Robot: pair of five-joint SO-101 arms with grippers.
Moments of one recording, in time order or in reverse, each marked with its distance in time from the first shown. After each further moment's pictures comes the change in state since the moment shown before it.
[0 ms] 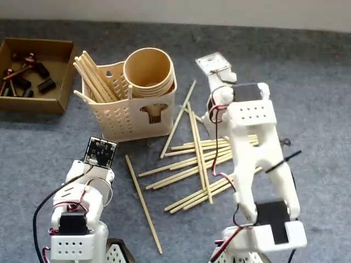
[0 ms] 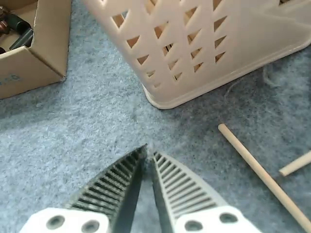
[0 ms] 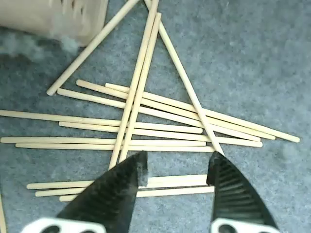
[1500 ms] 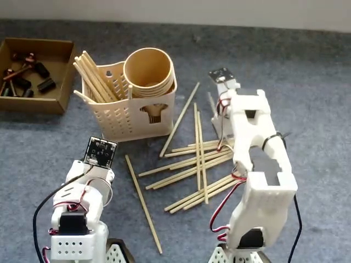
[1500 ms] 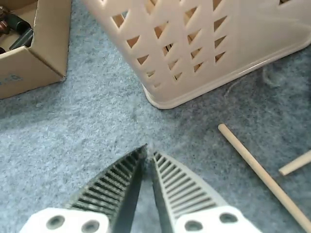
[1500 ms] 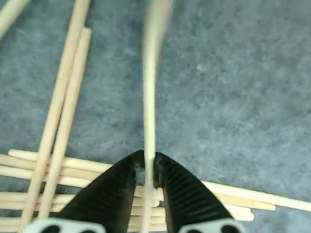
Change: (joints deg) left arm 0.0 0.0 0.0 0.0 0.0; right arm 8.1 25.0 -2.2 -20.4 4.4
